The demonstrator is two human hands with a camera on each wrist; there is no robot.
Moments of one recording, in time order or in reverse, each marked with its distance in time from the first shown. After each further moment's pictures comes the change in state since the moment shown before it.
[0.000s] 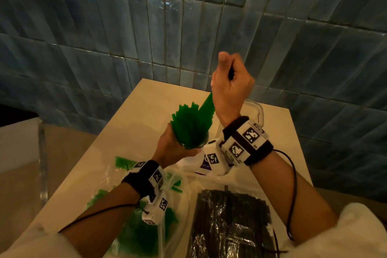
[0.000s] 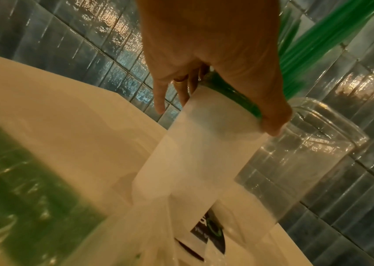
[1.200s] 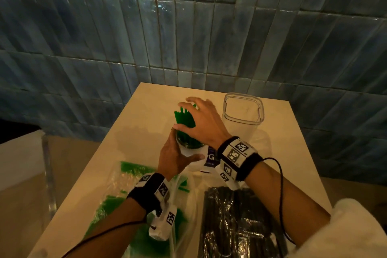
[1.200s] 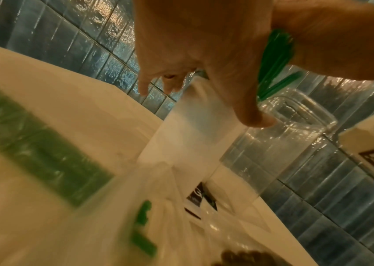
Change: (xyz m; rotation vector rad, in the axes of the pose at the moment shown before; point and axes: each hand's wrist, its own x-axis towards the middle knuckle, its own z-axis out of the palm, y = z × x) left_hand -0.022 -0.008 0.002 0.079 -0.073 -0.089; right_hand -0.068 0.052 -0.014 -0.776 -1.025 0.105
